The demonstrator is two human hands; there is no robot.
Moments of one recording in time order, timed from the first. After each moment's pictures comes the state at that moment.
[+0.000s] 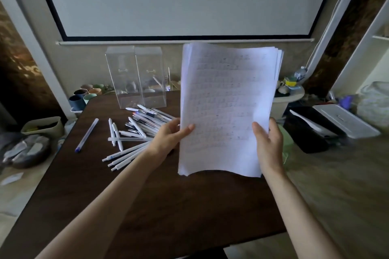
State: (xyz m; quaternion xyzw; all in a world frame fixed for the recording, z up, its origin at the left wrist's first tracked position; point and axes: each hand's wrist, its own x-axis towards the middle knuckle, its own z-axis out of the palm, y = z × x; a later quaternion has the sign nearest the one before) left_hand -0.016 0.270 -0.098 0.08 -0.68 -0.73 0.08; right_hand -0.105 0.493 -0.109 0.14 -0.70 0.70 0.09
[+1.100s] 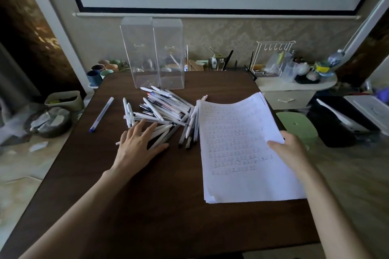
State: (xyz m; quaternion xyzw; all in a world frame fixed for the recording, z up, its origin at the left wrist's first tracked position) left_hand 0.043 0.184 -0.170 0.23 -0.96 -0.11 0.10; right_hand -0.148 0.502 -0.154 0.08 -0.91 0.39 -0.09
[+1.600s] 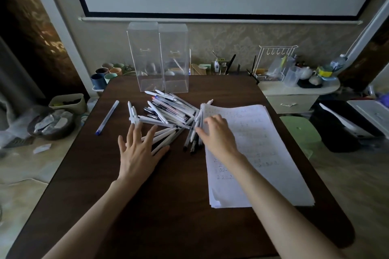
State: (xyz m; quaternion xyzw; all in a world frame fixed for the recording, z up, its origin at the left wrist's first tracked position) left_hand 0.048 0.190 -0.179 0.28 -0.95 -0.09 0.15; right_hand -0.098 0.346 -0.148 0.35 -0.90 0.25 0.02
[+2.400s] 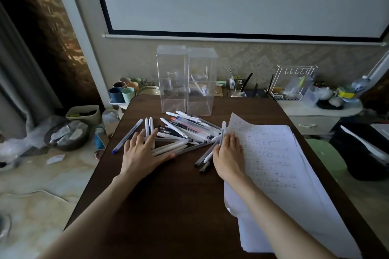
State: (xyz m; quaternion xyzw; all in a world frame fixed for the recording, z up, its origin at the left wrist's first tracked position) left_hand 0.026 0.088 -0.169 0.32 -0.94 -0.10 0.10; right_hand -0.118 0.277 -0.177 0.25 -0.95 0.18 -0.05
